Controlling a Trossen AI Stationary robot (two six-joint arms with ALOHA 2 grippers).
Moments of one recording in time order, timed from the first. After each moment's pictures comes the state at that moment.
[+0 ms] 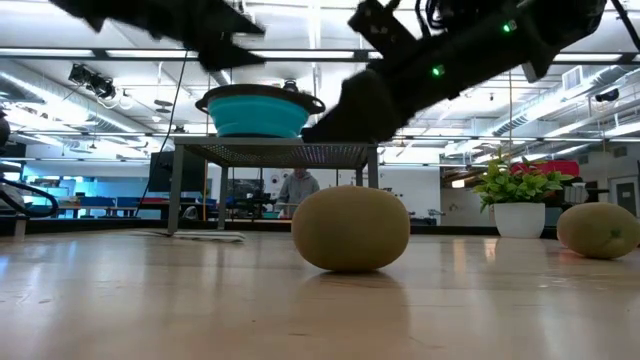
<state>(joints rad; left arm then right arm) 0.04 0.97 0.60 0.18 -0.16 0.00 0.30 1.82 0.88 0.52 0.68 -0.19</state>
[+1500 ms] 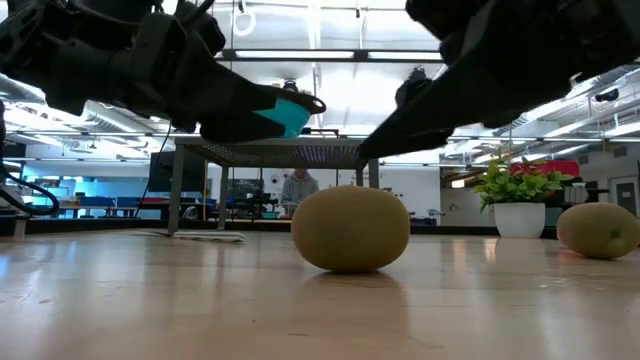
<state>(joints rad) -0.28 1.57 0.39 1.01 -0.30 -0.12 0.46 1.76 0.81 0.39 0.20 0.13</state>
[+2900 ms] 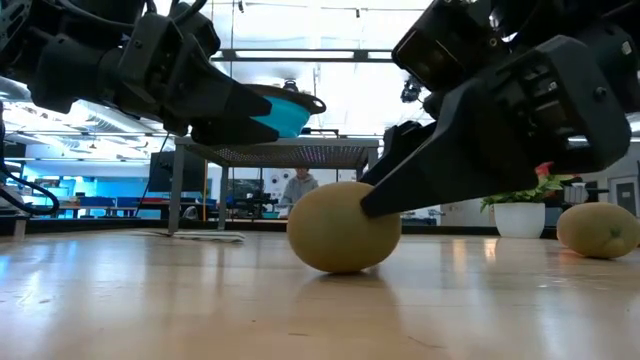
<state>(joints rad) -0.31 1.57 0.39 0.98 -0.38 -0.14 0.46 1.93 0.81 0.56 0.26 0.09</state>
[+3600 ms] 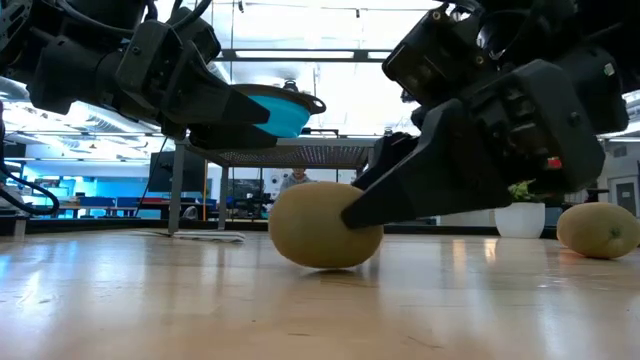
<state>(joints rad) -0.31 1.57 0.39 0.95 -0.38 -0.15 0.44 1.98 0.81 0.65 0.23 0.07</state>
